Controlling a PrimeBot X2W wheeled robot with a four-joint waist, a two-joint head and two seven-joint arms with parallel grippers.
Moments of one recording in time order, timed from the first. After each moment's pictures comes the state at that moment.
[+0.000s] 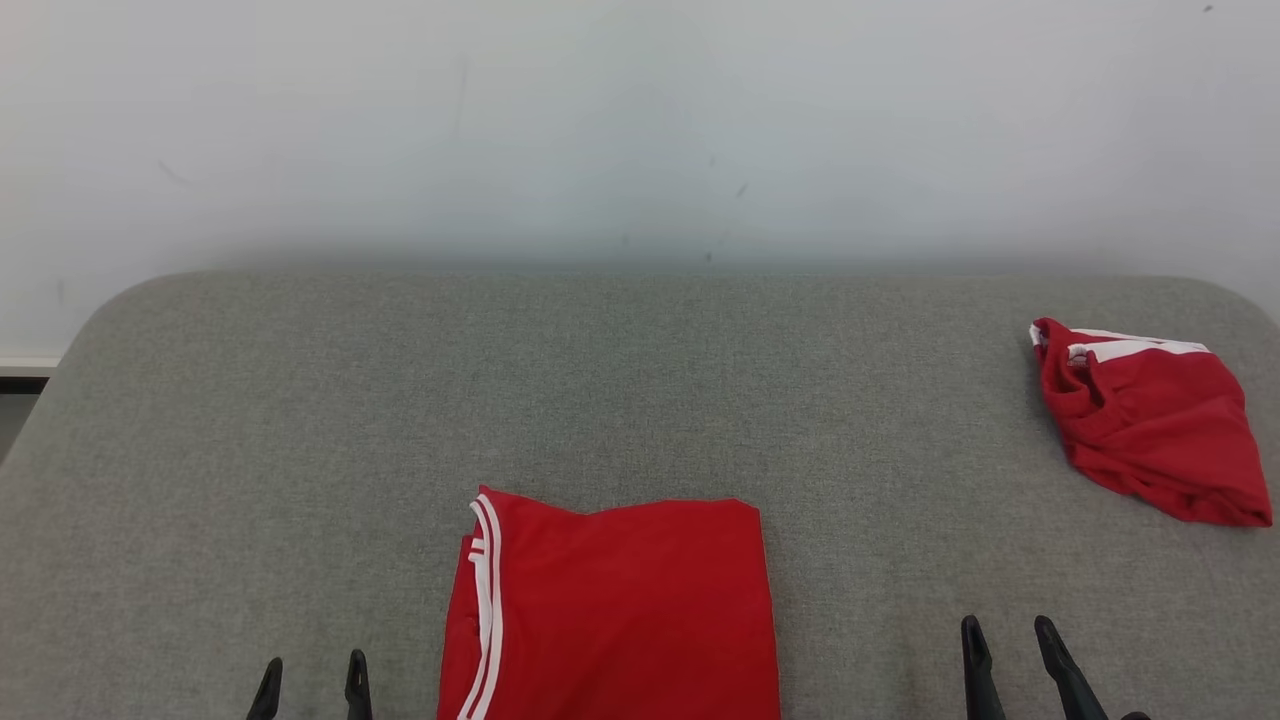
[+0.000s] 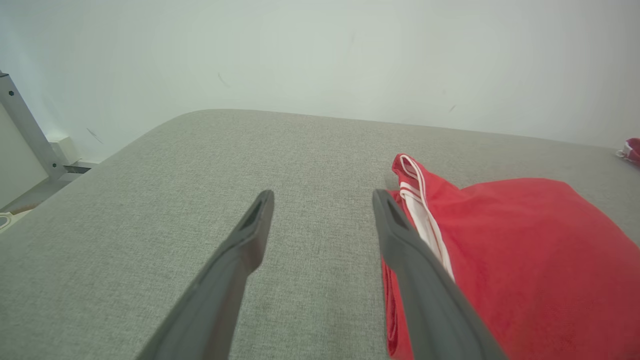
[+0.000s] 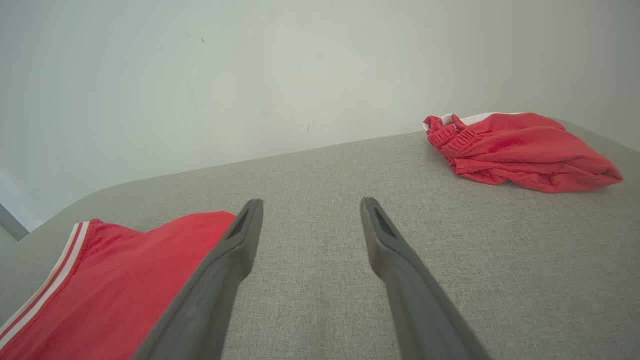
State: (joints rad) left arm 0.12 0.05 0.03 0.19 -0.14 -0.08 -0.26; right arm 0.19 -0.05 0.02 0.09 0.25 0.13 -0.26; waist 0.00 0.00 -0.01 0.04
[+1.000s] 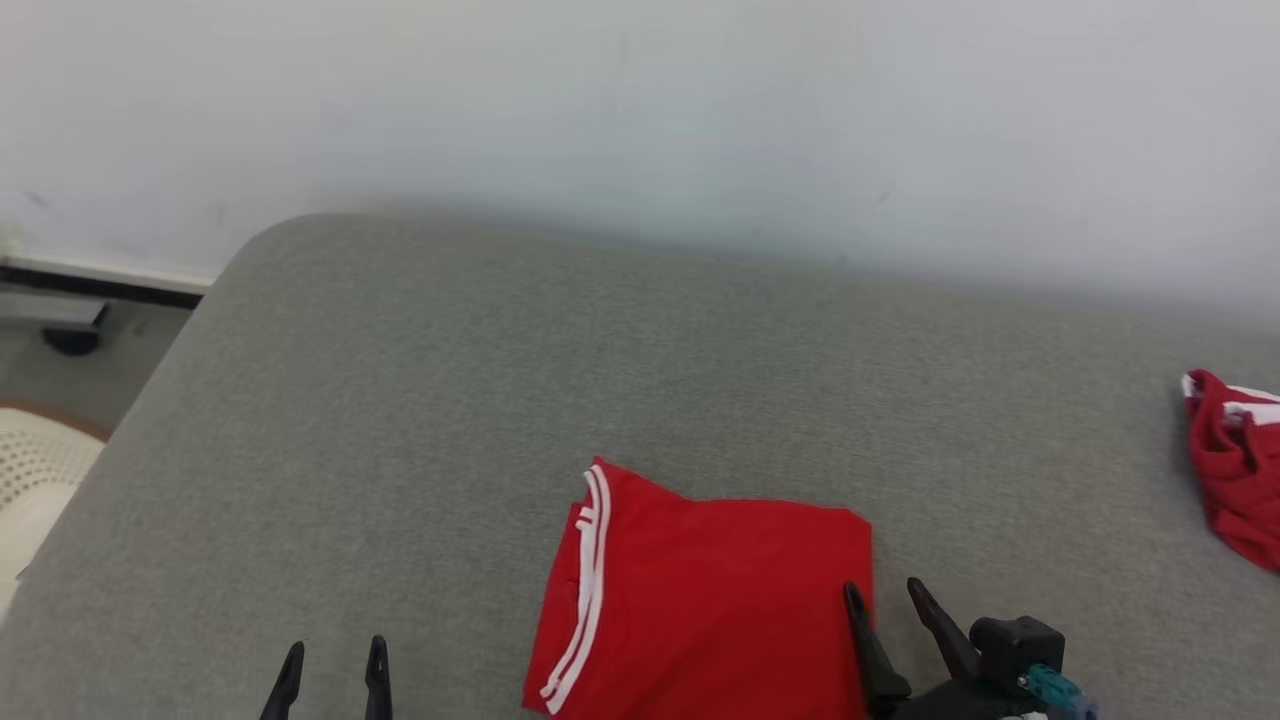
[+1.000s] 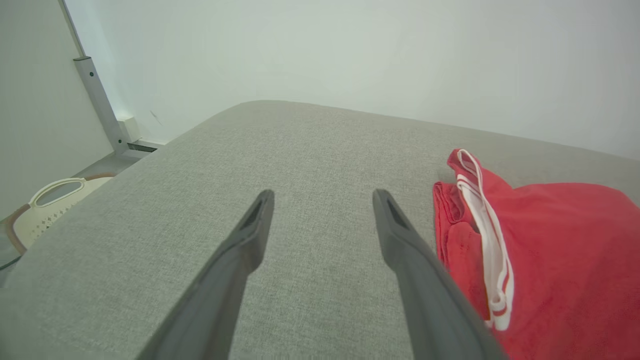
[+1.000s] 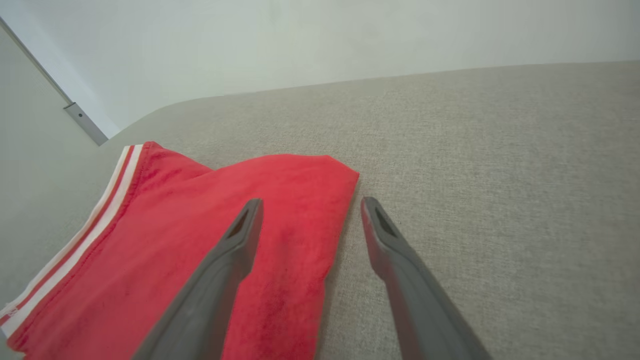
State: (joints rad) left arm 0.09 0.05 0.01 0.21 -0.14 -0.10 -0.26; right arm -0.15 -0.05 0.18 0.58 0.30 0.13 -0.26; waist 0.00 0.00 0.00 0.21
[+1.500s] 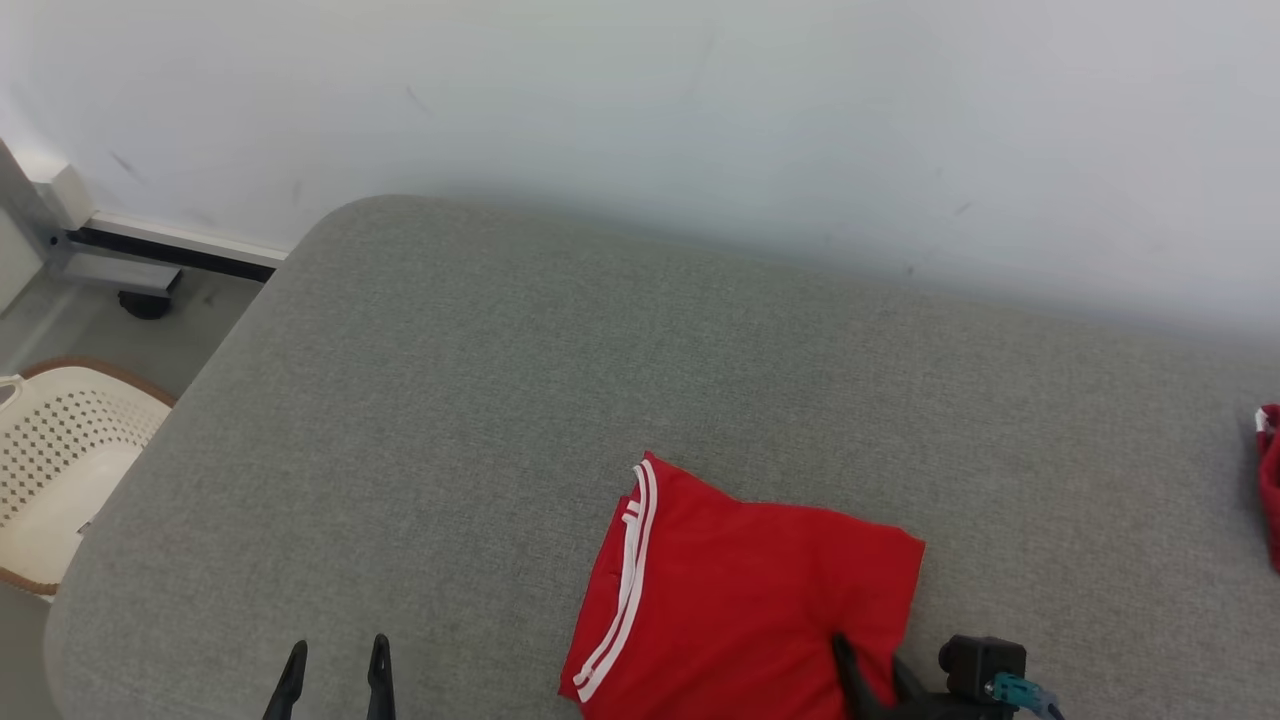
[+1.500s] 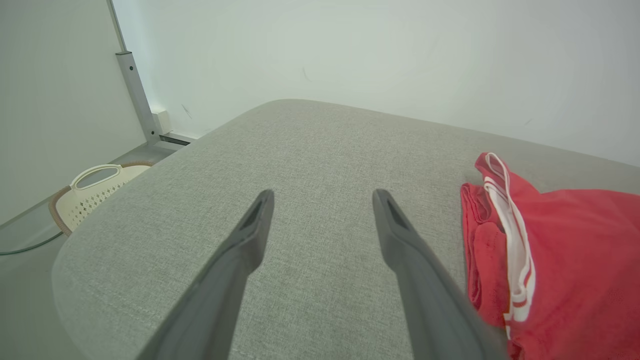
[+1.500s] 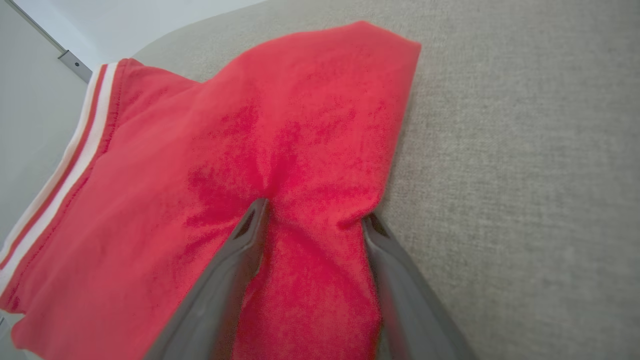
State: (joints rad) left arm 0.08 0.05 0.00 0.22 -0.15 -0.09 -0.26; right arm -0.29 -0.06 0.36 0.93 0.55 0.13 -0.27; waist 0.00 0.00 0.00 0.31
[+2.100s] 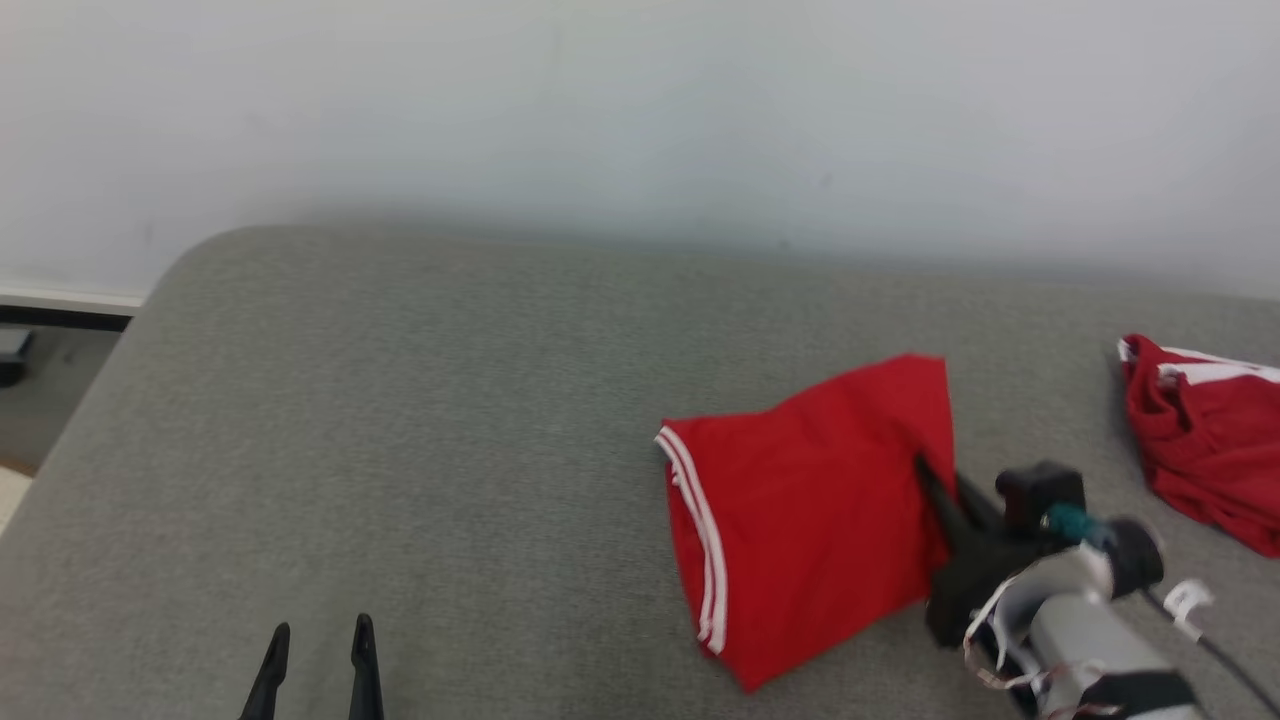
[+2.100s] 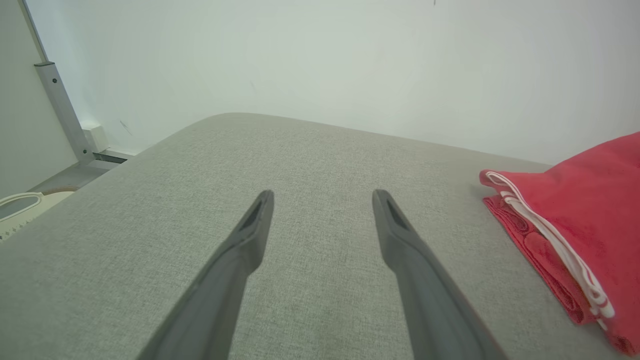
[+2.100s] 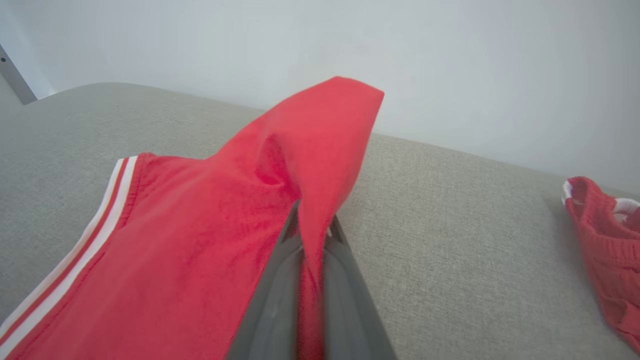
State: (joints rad) left arm 0.08 0.05 0.01 0.18 -0.19 -0.08 -0.26; right arm -0.49 -0.22 0.35 0.88 0.30 0.13 -0.26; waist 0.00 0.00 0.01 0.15
